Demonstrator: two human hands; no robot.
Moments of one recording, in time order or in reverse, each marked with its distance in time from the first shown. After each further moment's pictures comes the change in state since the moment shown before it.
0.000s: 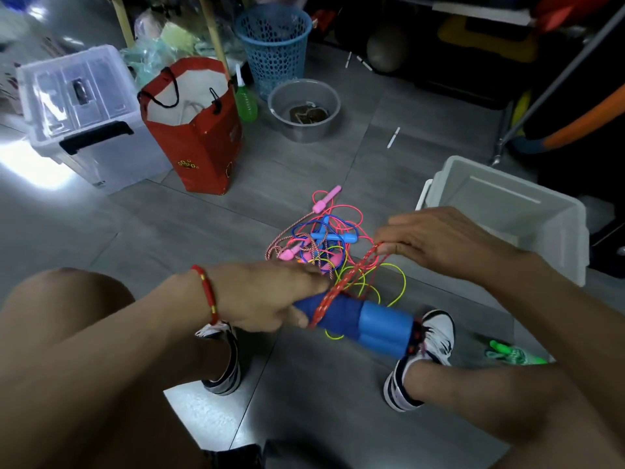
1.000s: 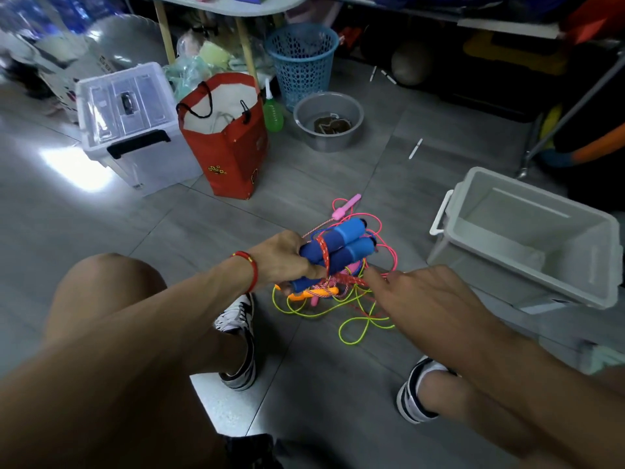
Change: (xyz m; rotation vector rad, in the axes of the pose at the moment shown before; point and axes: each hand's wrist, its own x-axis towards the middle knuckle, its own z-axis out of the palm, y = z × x) left_hand 0.019 -0.010 0.003 -0.548 0.301 -0.707; right_hand -0.024 -0.100 -0.004 -0.348 -0.112 0.102
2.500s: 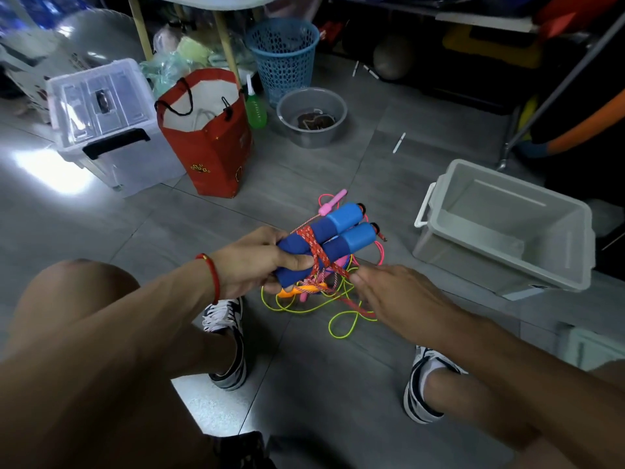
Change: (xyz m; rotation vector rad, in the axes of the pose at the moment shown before) left_hand -0.032 0.006 -0.004 -0.510 -0.157 0.095; right_hand 0.004 -0.003 0.024 0.552 -0.001 0.088
